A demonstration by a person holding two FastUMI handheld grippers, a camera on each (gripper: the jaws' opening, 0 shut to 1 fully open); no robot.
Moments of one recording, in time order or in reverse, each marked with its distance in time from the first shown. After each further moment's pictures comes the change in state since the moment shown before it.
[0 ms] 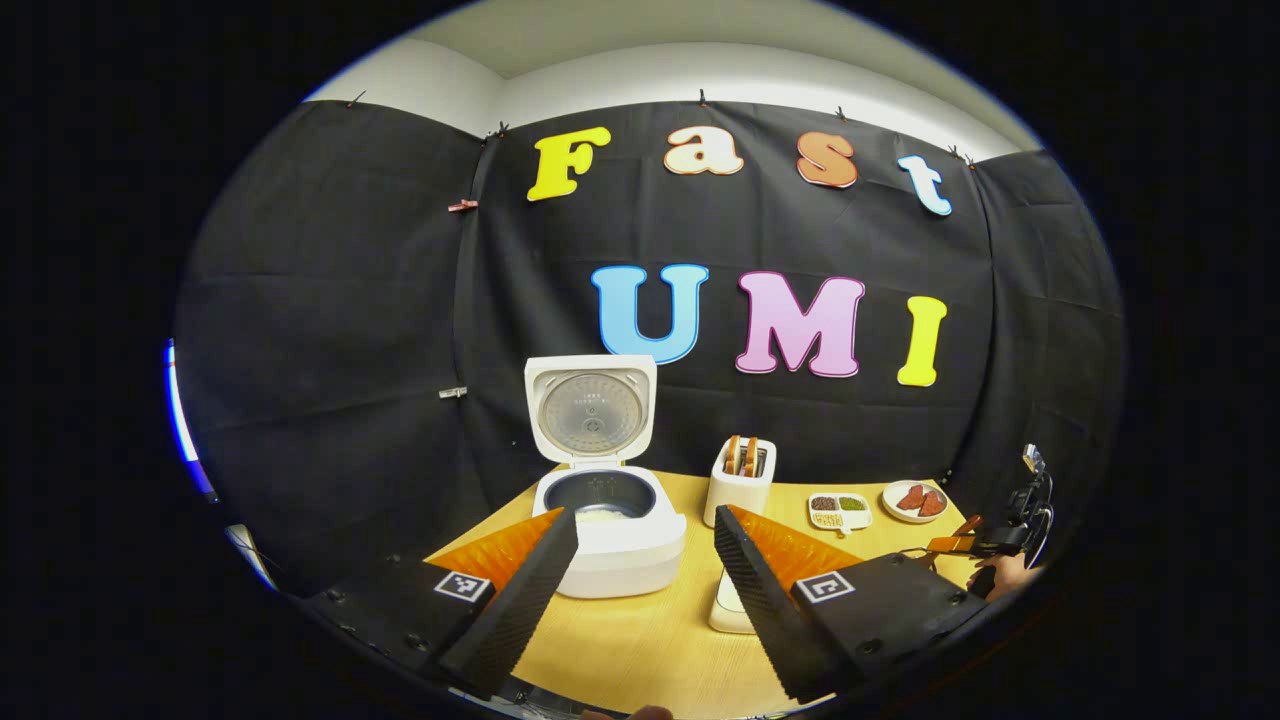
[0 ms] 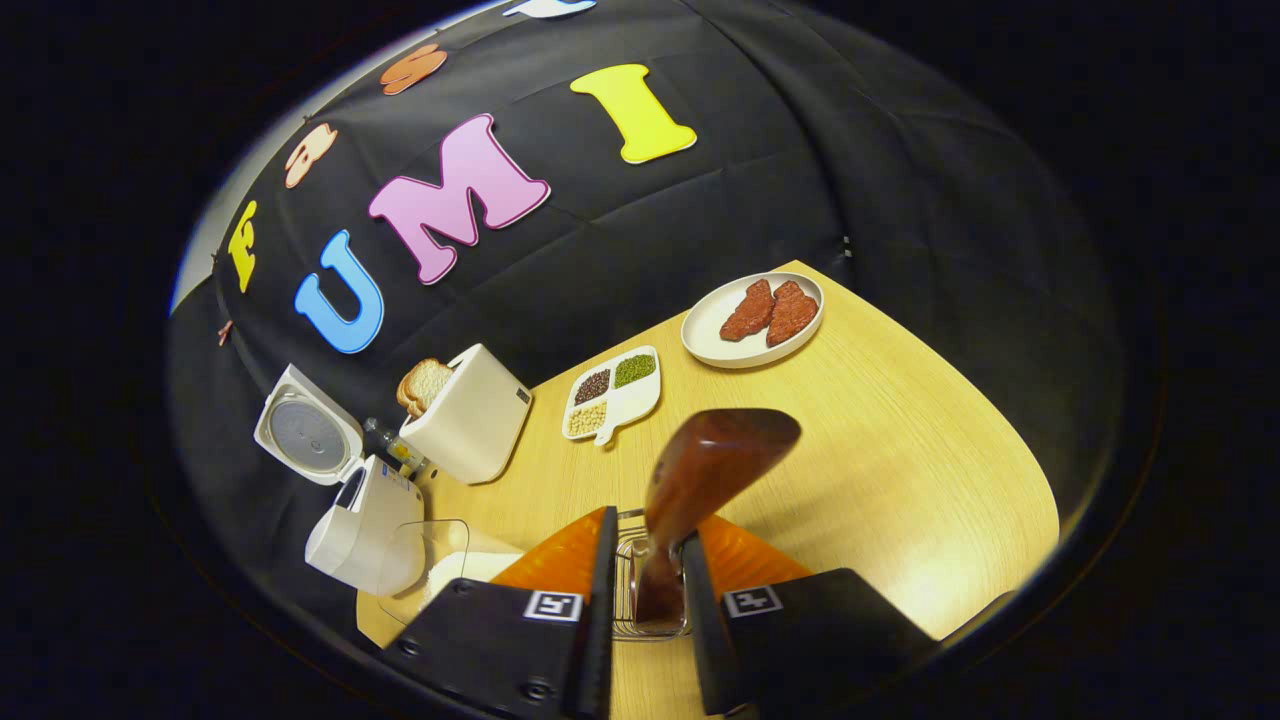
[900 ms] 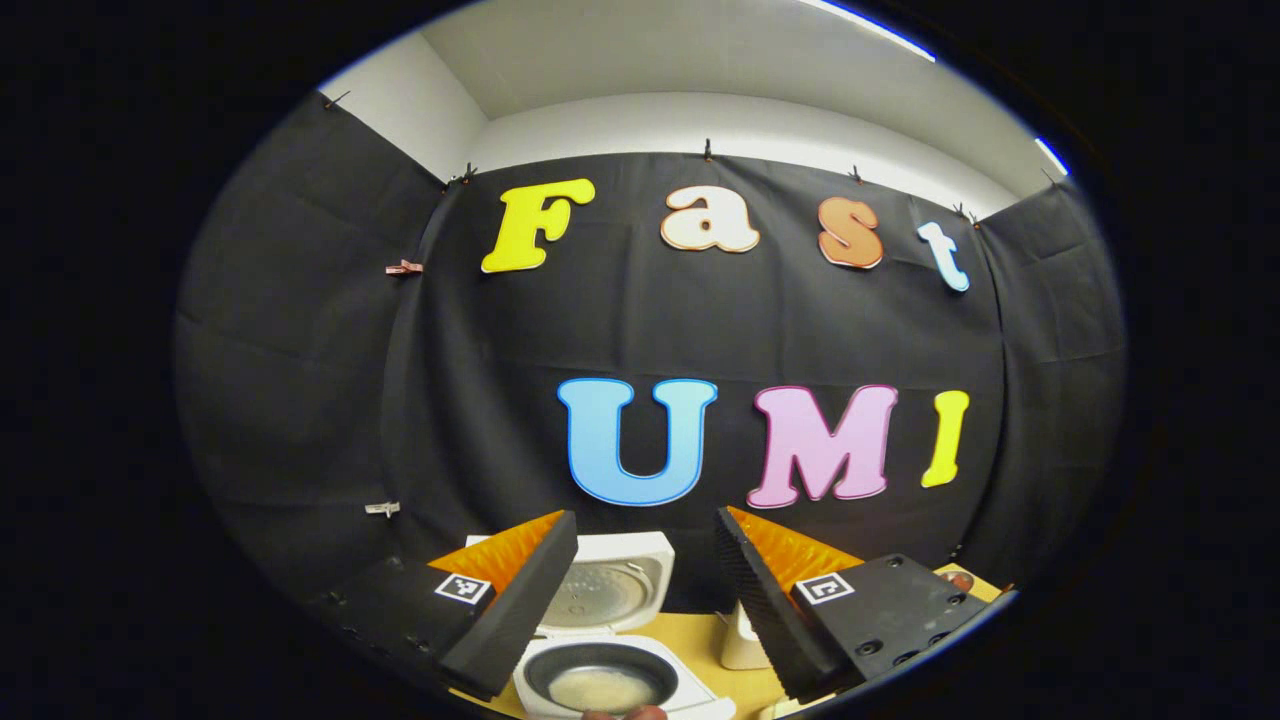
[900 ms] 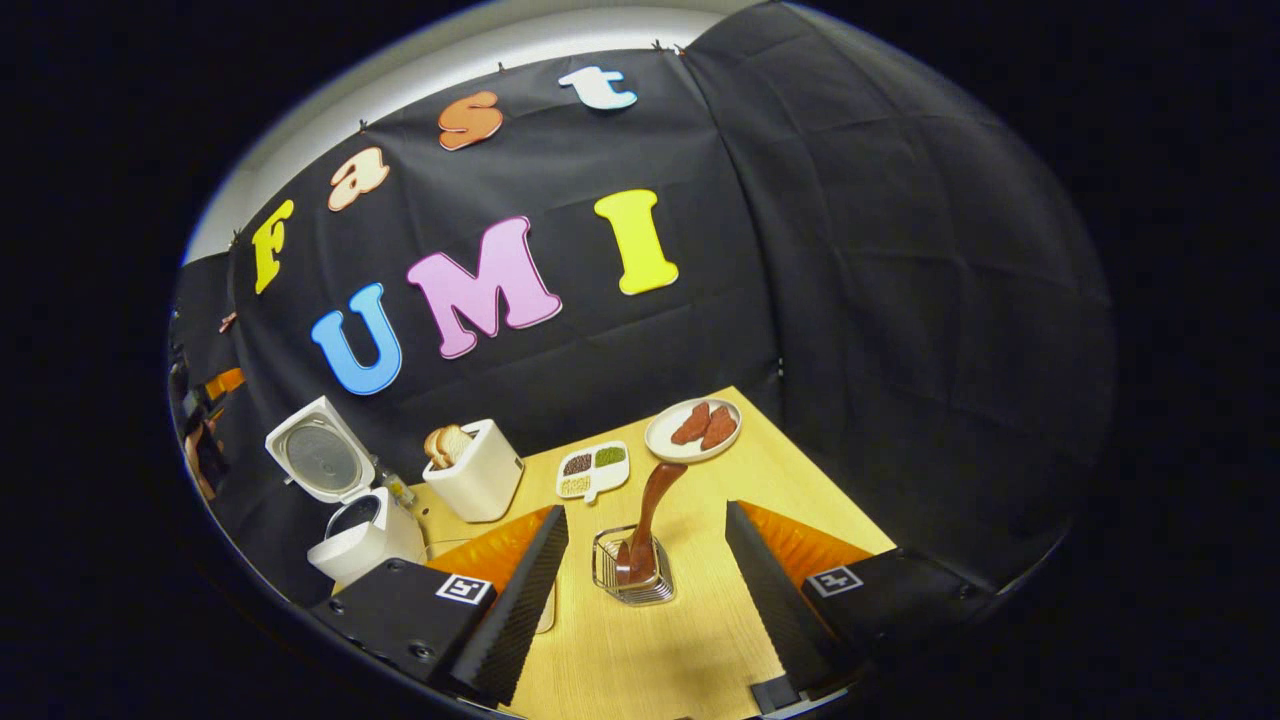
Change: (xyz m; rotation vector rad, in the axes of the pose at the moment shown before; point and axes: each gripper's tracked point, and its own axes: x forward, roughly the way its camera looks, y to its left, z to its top) left arm 0.271 0.074 0.174 0.006 -0.283 -0.100; right arm -0.216 0.047 0.072 -0.168 -0.328 -0.171
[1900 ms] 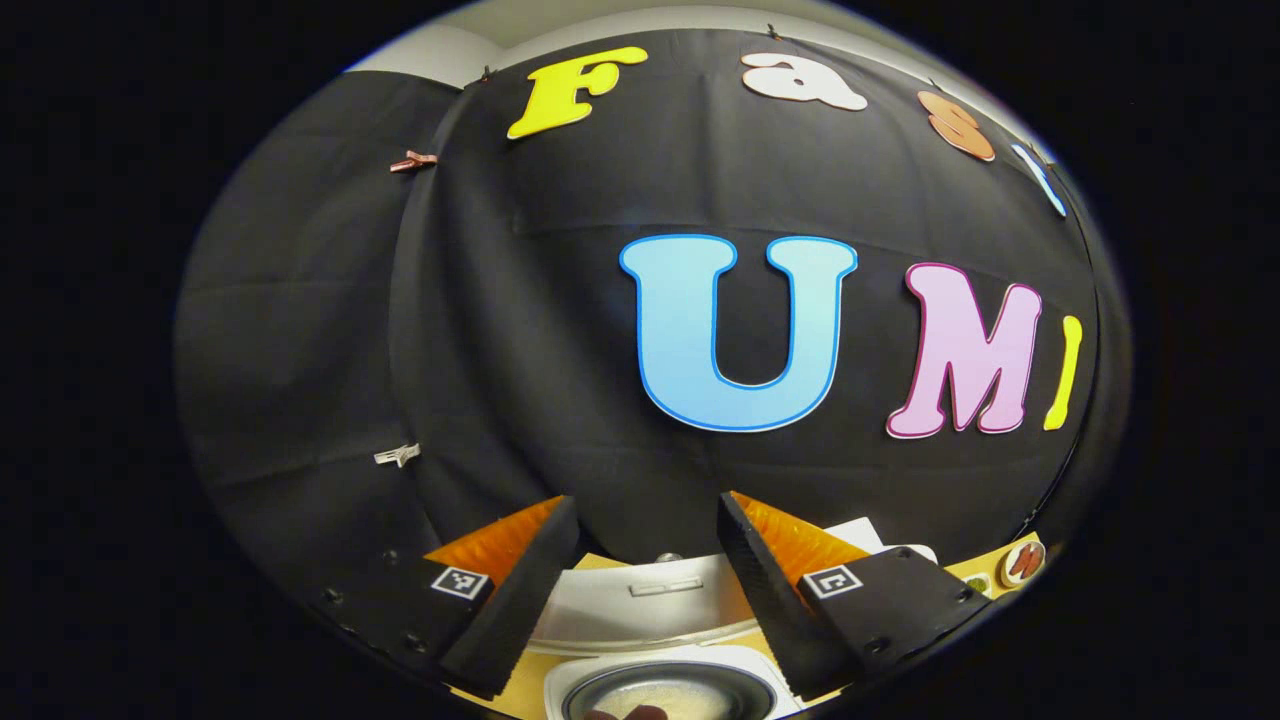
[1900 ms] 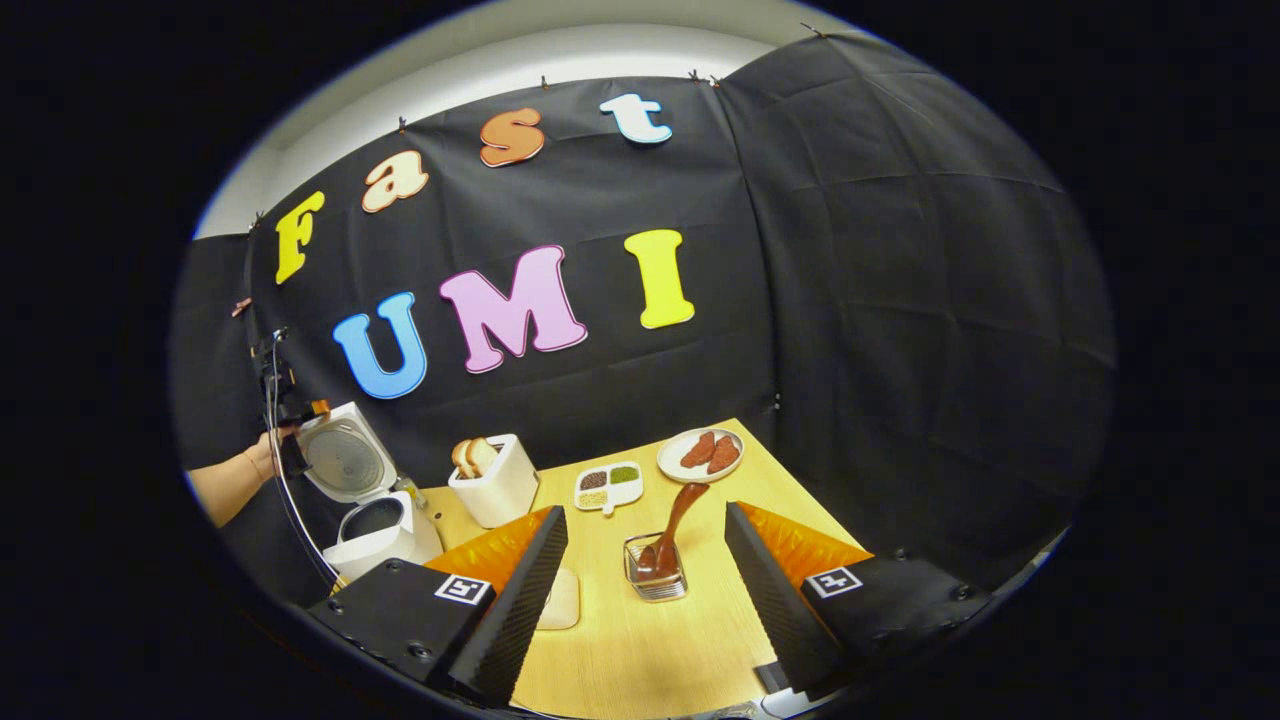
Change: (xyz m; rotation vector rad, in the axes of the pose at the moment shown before) left arm 0.138 0.077 -0.126 0.016 0.308 0.155; right arm -0.052 0.054 0.033 -0.063 -0.036 0.013
